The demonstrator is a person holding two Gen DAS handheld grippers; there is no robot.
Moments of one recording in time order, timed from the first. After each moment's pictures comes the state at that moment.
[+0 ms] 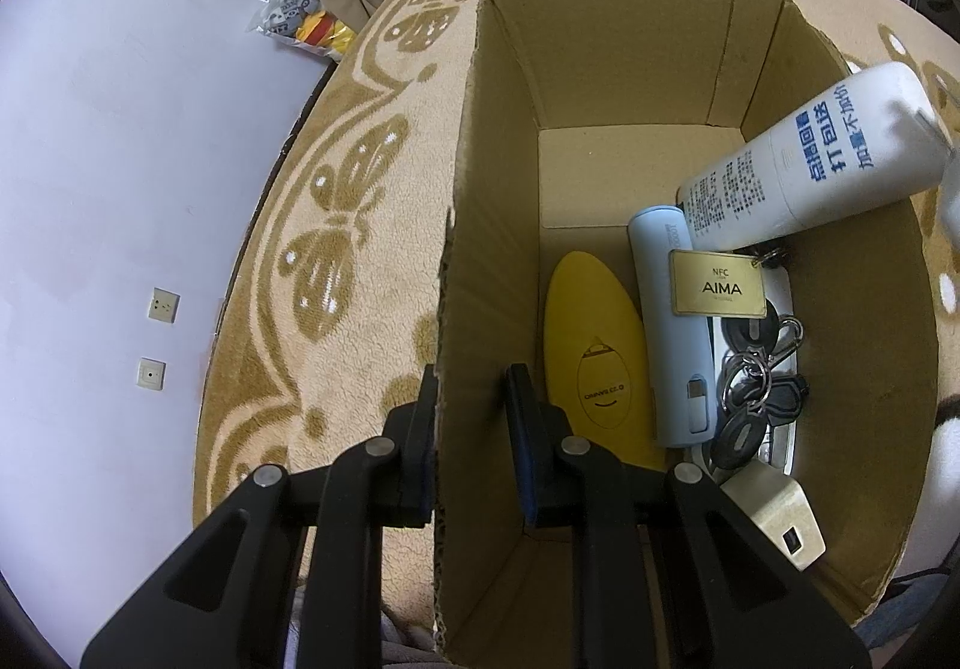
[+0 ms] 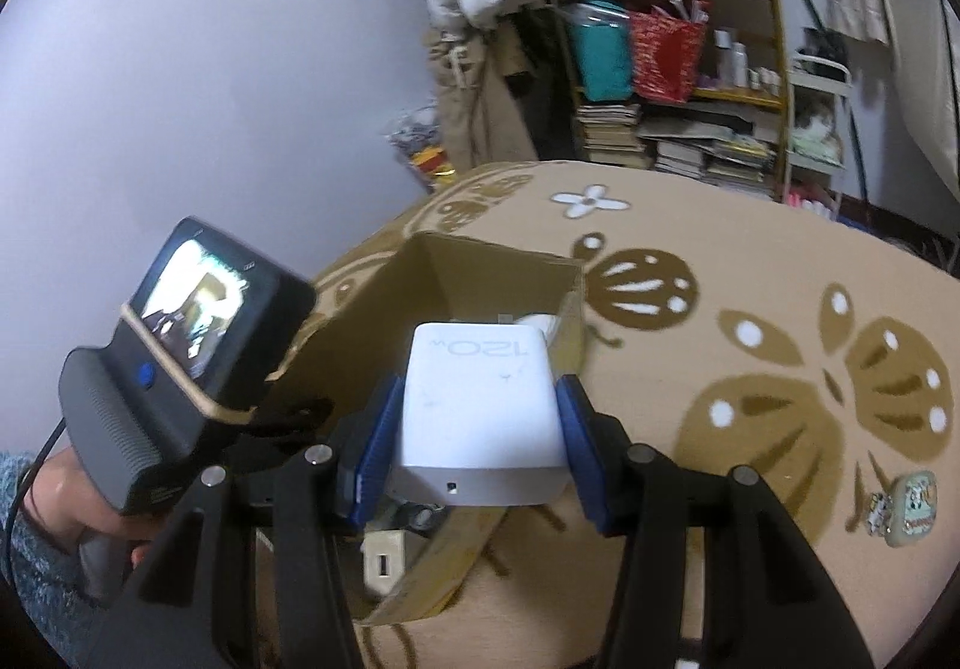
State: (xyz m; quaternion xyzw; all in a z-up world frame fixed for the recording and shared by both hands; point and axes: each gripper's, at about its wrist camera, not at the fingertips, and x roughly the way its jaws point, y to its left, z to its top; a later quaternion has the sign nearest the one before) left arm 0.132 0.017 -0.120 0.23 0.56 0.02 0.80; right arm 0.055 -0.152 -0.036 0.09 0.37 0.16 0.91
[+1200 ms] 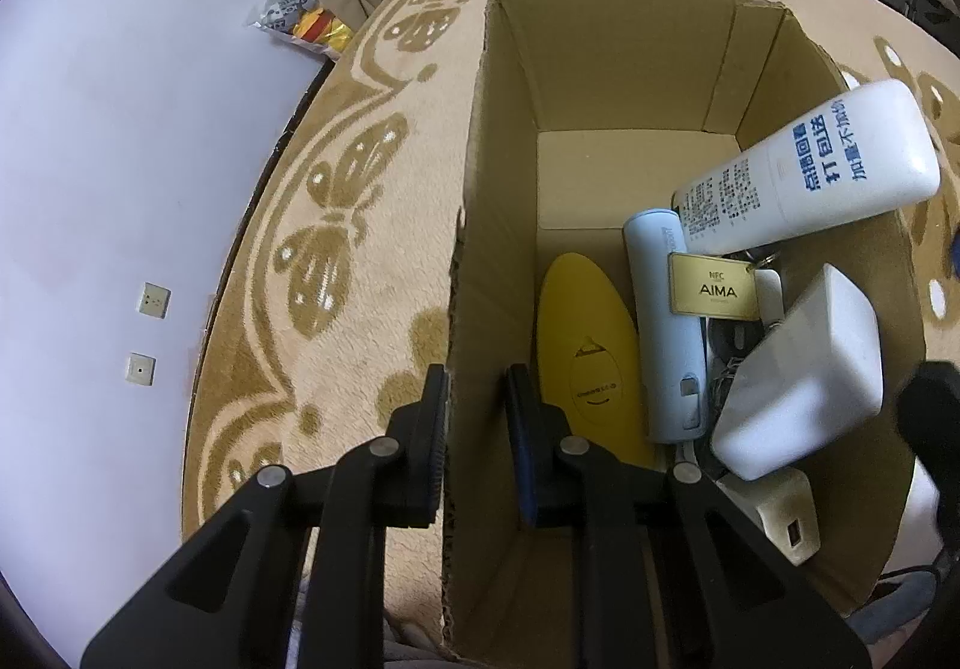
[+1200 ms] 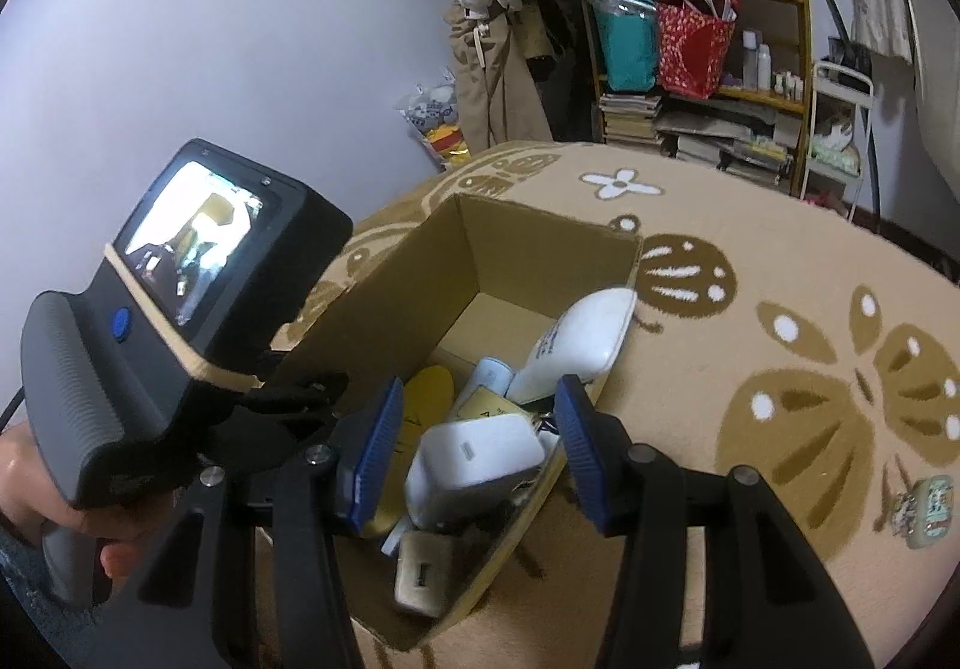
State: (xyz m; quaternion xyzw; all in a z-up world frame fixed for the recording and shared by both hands) left arm 0.134 0.023 -0.116 0.22 0.56 0.02 0.80; right arm 0.054 -0.121 -0.048 0.06 0.38 0.15 0.91
